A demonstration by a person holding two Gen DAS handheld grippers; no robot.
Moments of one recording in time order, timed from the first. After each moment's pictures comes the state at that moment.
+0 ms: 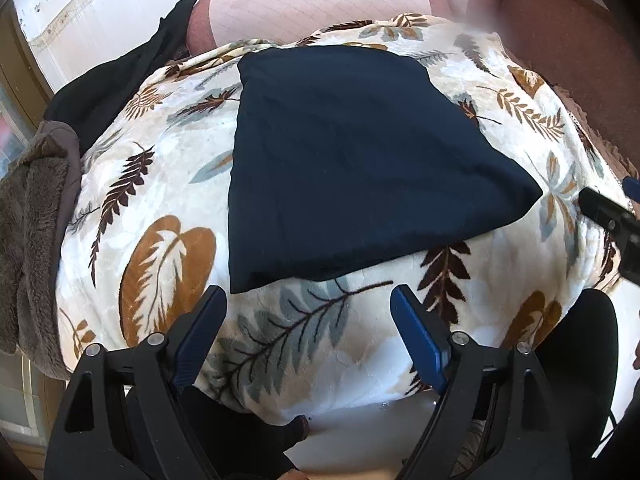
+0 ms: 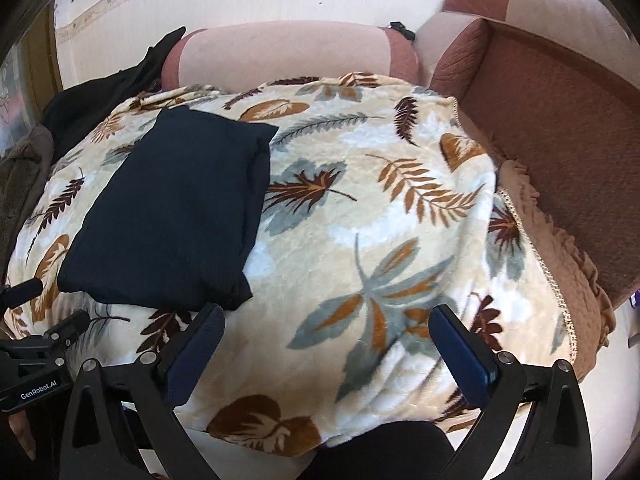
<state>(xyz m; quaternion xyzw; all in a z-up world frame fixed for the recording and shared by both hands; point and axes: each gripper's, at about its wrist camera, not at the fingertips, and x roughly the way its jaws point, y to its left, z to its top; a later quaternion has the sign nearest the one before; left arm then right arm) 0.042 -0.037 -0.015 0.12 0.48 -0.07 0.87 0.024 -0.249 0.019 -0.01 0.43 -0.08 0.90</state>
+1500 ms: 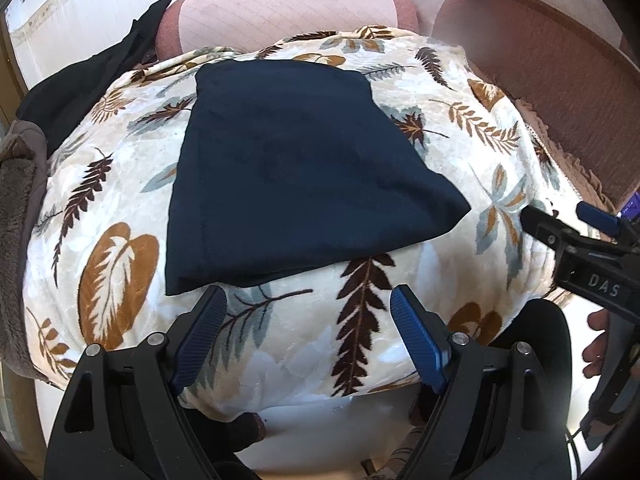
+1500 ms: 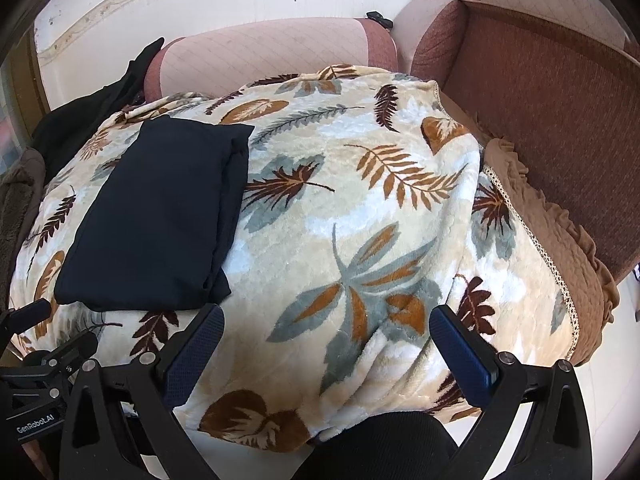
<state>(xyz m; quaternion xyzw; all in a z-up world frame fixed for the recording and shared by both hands) 0.032 -0.067 -0.001 0.07 0.48 -0.13 0.87 0.019 -0.271 0.013 0.03 0.44 -0.09 0.89</state>
